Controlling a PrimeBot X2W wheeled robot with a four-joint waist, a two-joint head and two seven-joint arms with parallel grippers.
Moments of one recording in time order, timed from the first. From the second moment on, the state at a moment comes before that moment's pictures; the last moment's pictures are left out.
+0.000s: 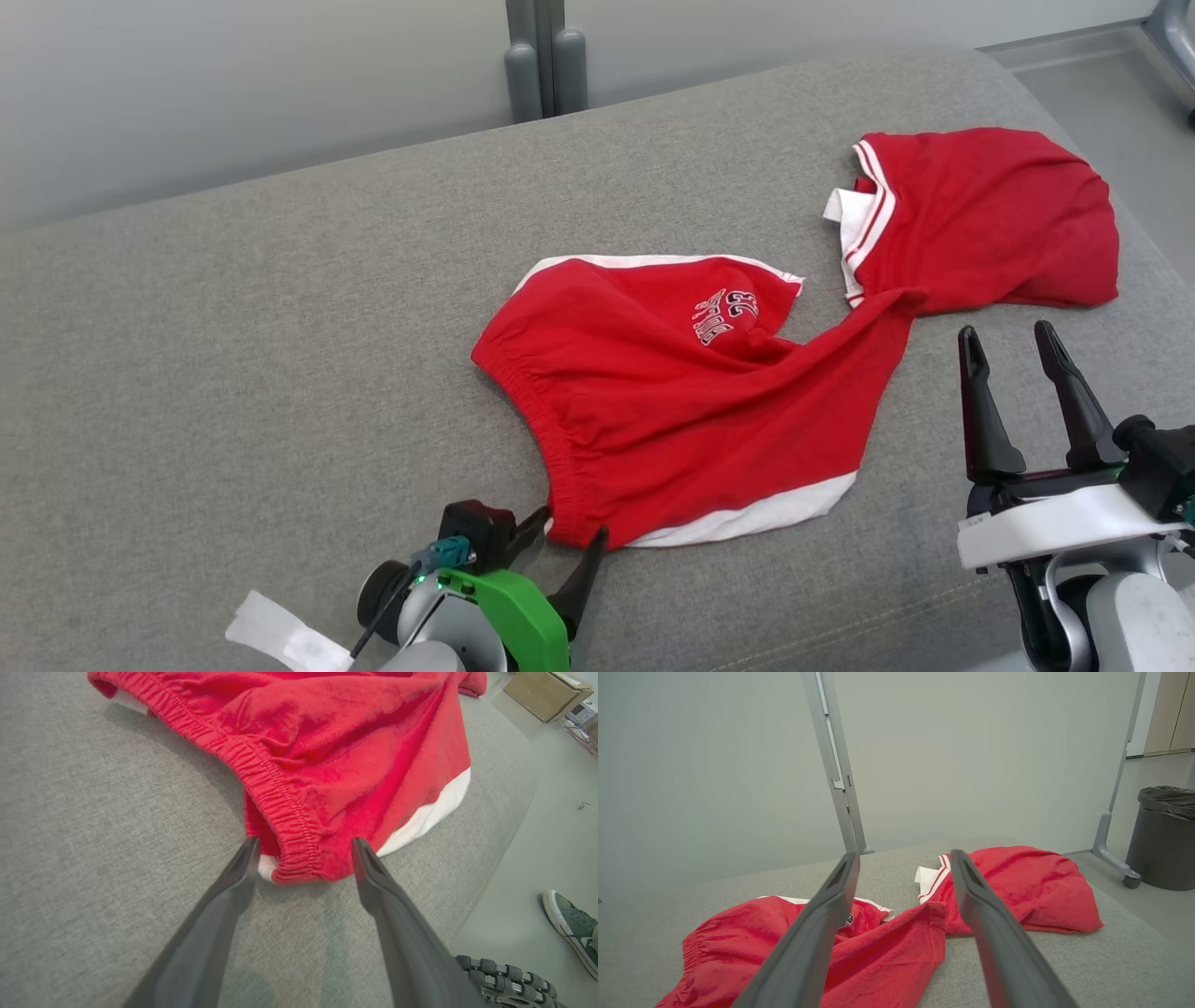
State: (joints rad) left arm -0.31 0.19 -0.84 0.48 -0.70 -0.02 -0.07; right arm -0.05 -0.11 -0.04 -0.04 0.25 0.13 -0.18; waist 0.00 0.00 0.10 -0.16
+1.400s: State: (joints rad) left arm -0.33 0.30 -0.64 0.51 -0.77 0.07 -0.23; right arm -0.05 -0.11 -0.01 0.00 0.25 0.13 -0.17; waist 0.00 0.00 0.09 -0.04
